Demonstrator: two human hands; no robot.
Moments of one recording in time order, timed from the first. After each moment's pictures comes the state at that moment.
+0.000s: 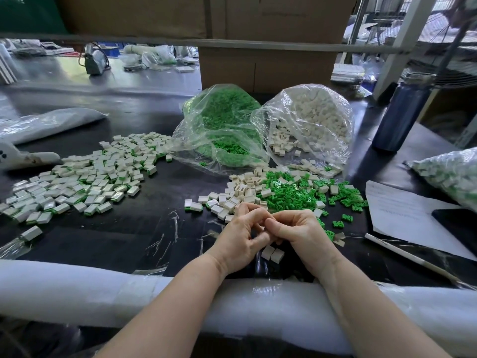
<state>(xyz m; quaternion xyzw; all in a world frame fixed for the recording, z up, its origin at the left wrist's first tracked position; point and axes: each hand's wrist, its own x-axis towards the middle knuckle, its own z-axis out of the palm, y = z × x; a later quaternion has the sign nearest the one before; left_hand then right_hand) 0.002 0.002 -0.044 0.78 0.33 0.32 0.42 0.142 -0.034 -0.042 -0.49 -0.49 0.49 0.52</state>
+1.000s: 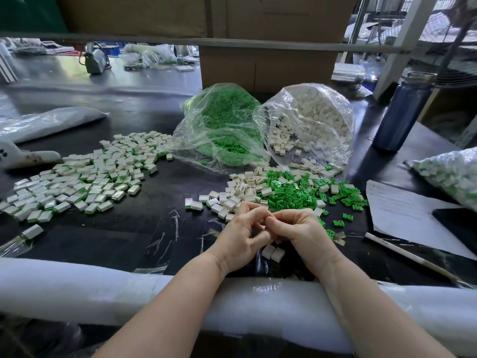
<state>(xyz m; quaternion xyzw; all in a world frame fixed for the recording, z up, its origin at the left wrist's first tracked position) 0.002 0.004 -0.046 0.78 0.33 0.32 0.43 0.142 -0.034 -0.041 -0.50 -0.49 0.49 0.52</state>
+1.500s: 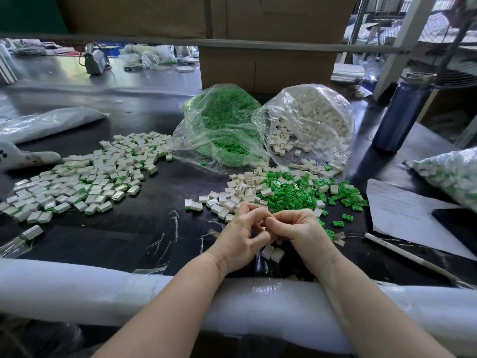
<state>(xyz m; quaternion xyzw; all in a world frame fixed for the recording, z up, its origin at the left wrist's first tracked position) 0.002 0.003 -0.044 0.78 0.33 0.32 0.42 0.144 -0.032 -0.044 -0.50 -0.49 0.49 0.52</state>
